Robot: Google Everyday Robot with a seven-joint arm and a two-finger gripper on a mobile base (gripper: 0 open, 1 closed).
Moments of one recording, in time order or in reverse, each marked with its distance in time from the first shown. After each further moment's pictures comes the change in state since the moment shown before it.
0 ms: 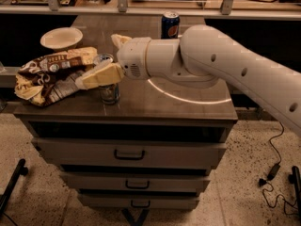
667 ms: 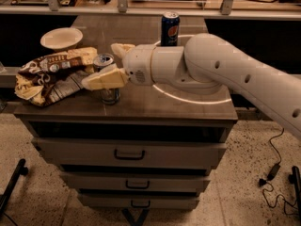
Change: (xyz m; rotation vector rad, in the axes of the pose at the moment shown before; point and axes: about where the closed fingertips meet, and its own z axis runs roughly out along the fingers) arm 0.019 -0.002 -0.008 0.005 0.004 0.023
